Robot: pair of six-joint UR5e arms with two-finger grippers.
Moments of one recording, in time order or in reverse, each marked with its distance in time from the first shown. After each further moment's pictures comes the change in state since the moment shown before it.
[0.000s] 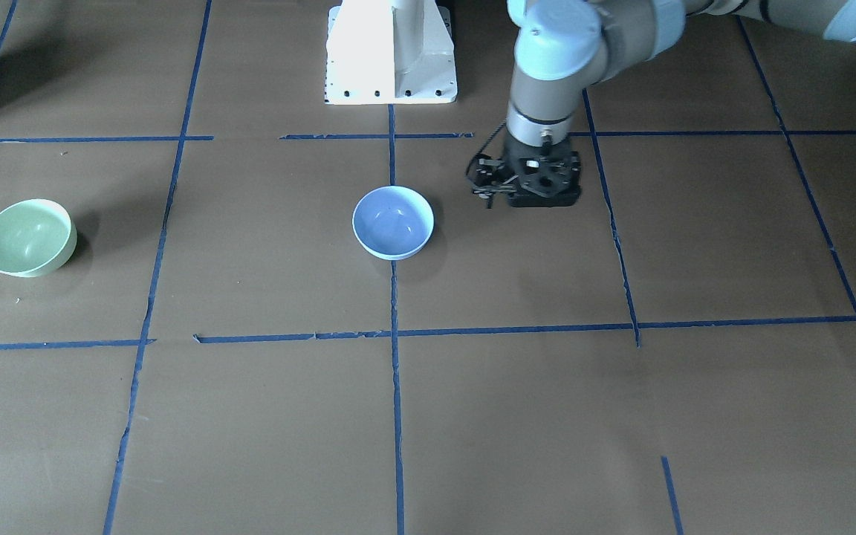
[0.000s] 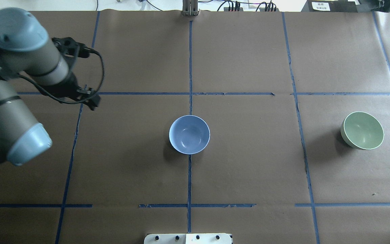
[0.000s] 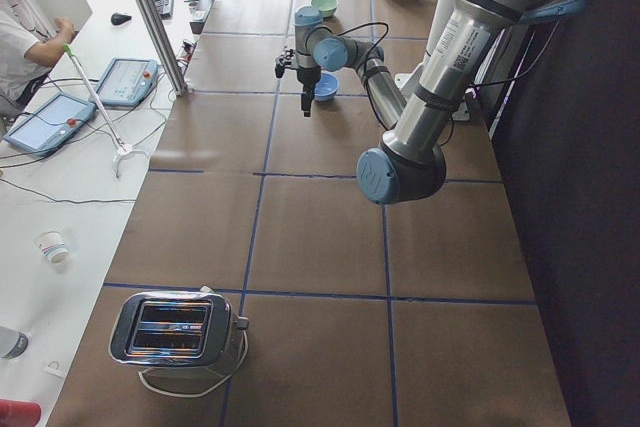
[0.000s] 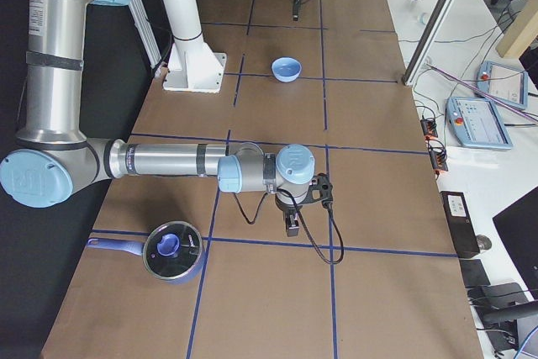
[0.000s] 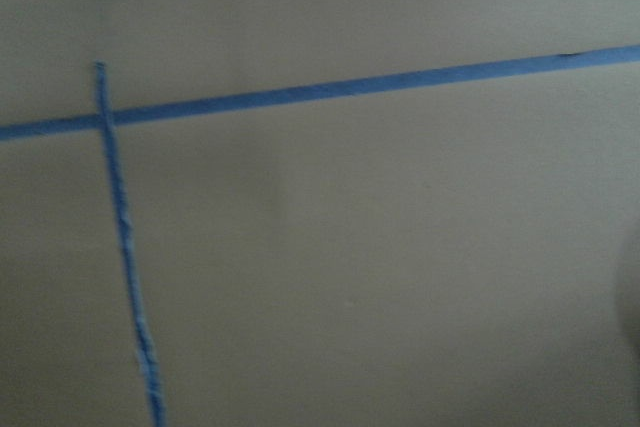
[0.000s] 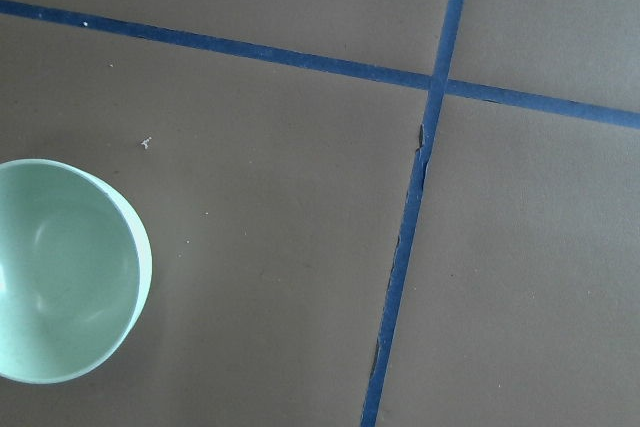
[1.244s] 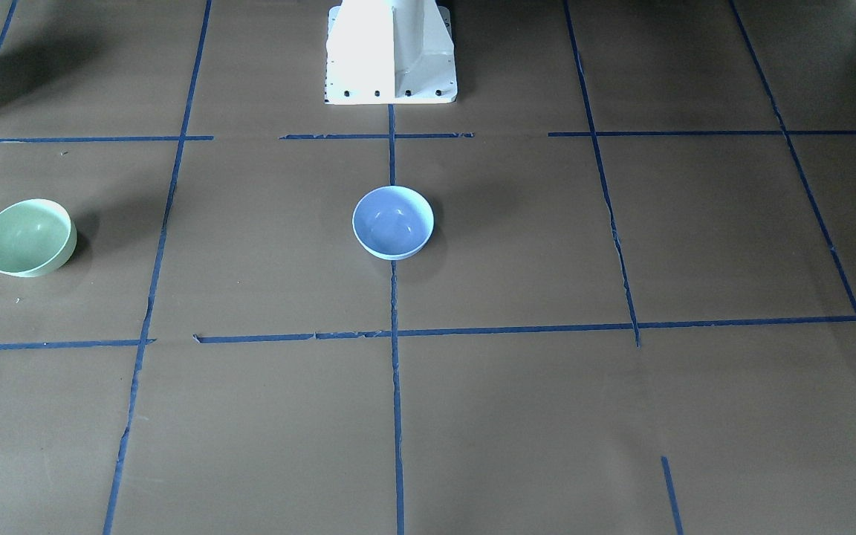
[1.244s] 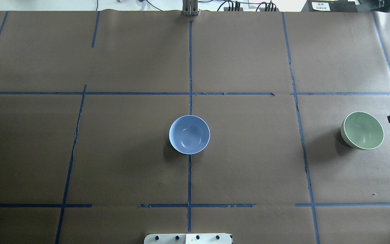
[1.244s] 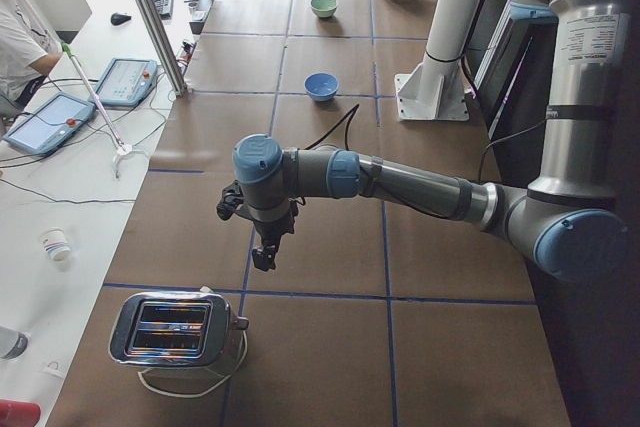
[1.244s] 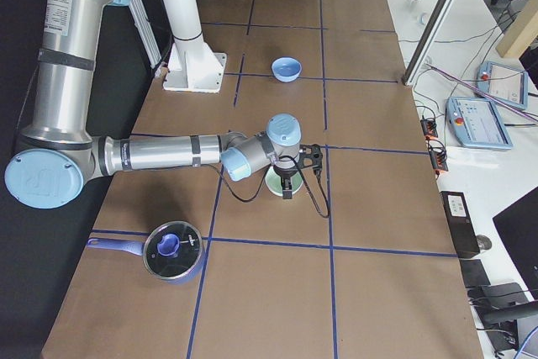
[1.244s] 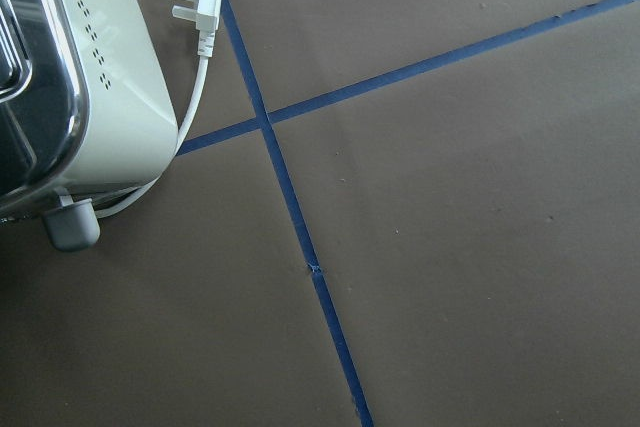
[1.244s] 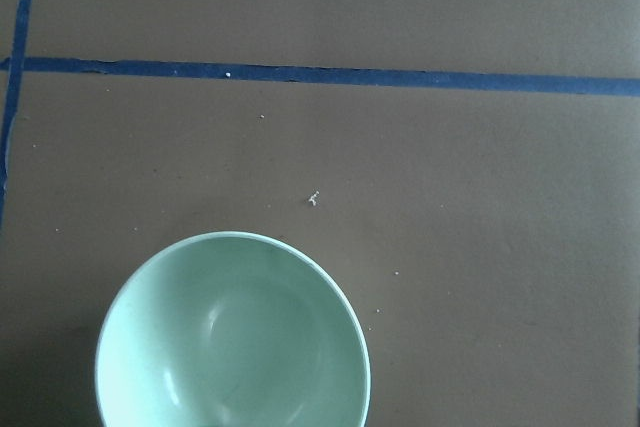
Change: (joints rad) left arm -0.701 0.412 0.167 -0.031 -0.318 0.947; right arm -0.317 -0.076 0.019 0.509 -0.108 0.651
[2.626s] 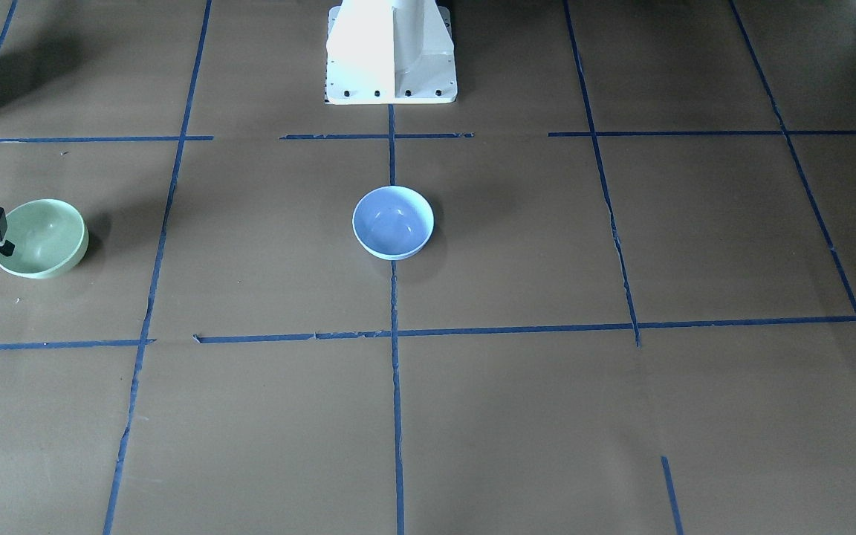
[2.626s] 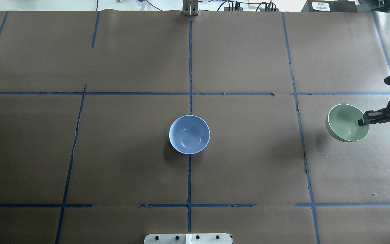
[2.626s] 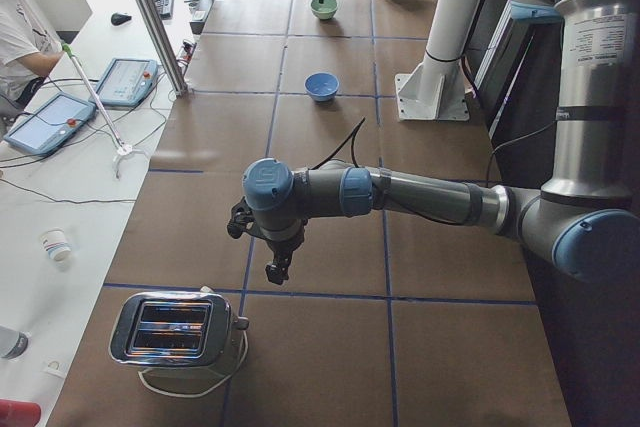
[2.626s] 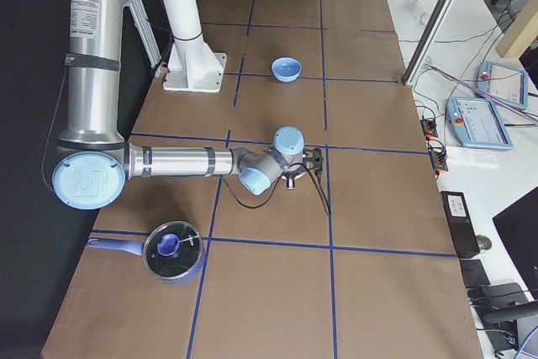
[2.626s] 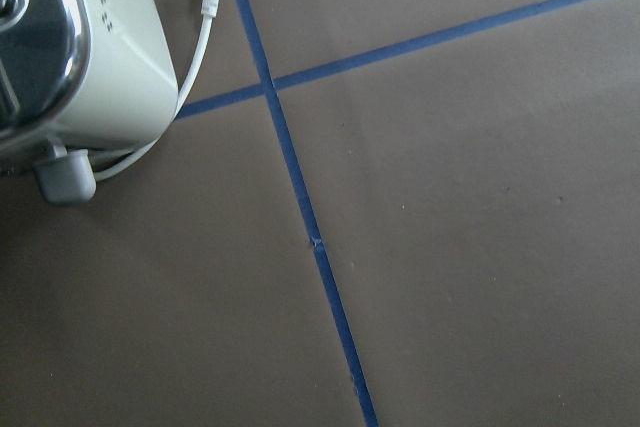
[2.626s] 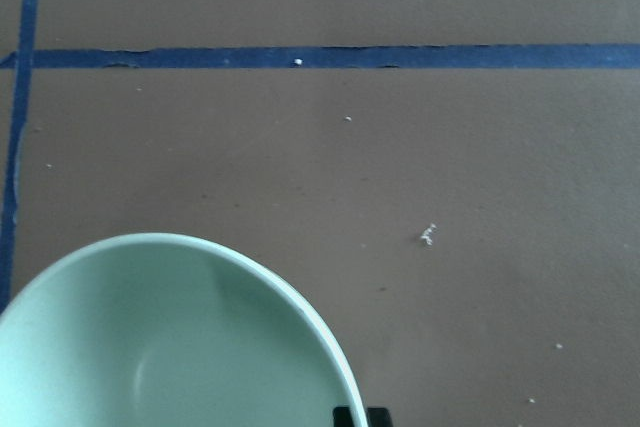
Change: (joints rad) left arm -0.002 0.045 0.021 -0.017 0.003 -0.012; right arm -0.128 0.126 -0.151 0.189 0.011 0.197
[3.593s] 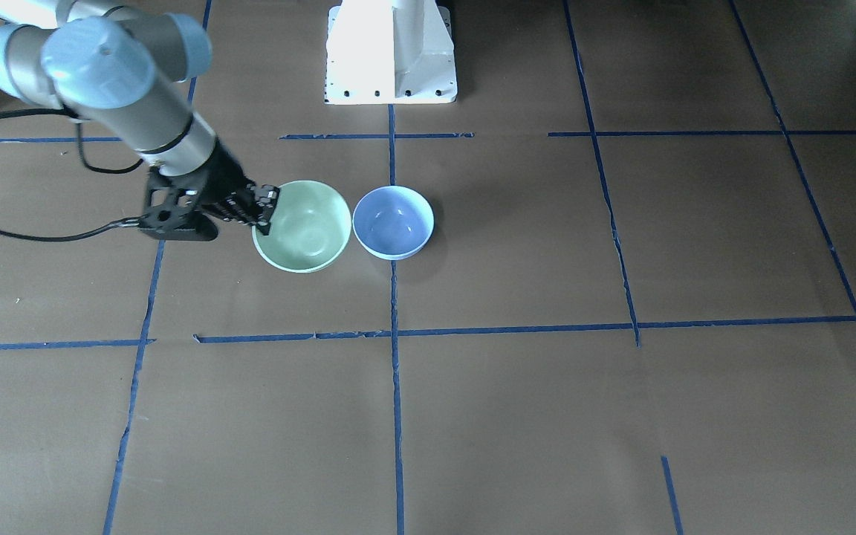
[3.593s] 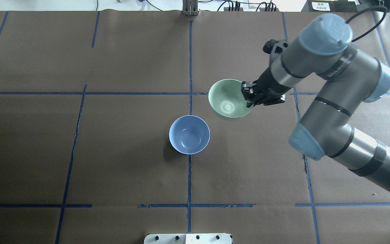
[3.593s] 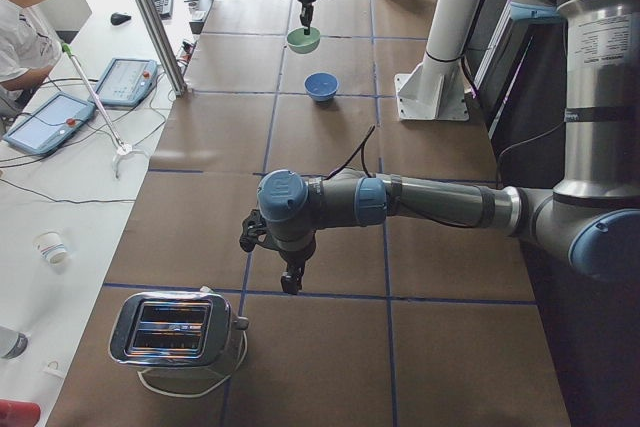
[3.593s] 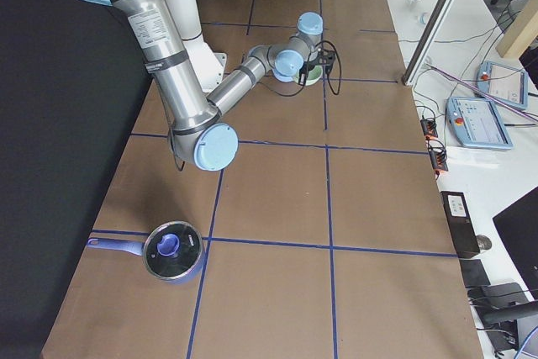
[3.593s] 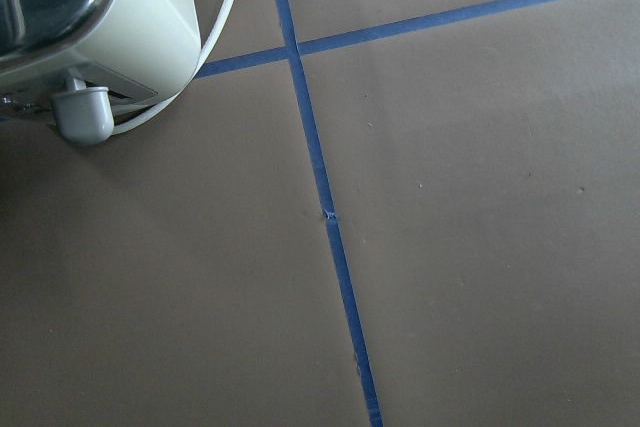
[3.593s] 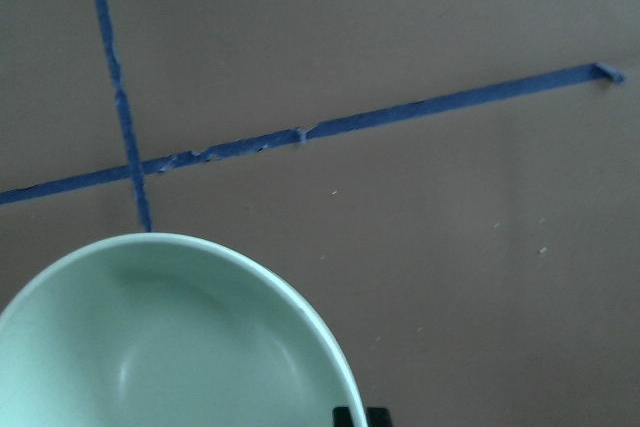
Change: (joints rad) left arm 0.000 0.026 -0.013 -0.011 0.012 -0.060; right arm -0.346 0.609 0.206 -0.658 -0.213 0.557
